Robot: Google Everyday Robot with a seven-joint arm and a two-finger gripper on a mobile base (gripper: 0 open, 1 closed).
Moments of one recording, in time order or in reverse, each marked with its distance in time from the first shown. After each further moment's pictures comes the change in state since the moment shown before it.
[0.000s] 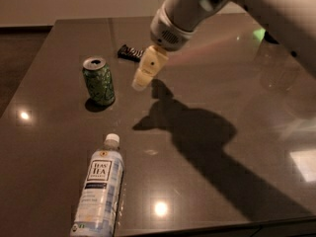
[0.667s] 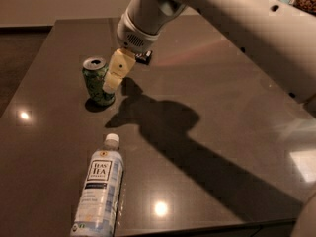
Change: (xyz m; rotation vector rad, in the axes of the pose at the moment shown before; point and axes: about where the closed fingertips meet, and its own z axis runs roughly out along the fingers) arm -0.060 0.015 0.049 -0.078 -0.054 -0.086
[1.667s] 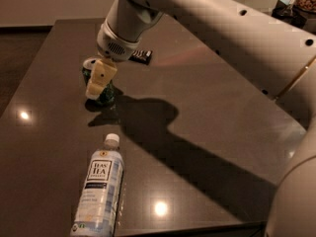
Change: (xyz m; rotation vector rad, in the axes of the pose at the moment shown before) arm -0.032 0.027 0.037 -0.107 -0.024 -0.062
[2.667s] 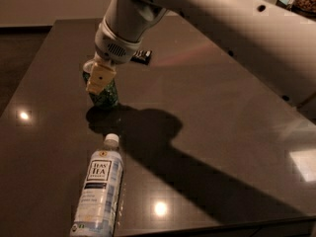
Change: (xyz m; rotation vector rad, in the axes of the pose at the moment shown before) arm -0.005 0.033 -0.019 -0.011 0.013 -0.033
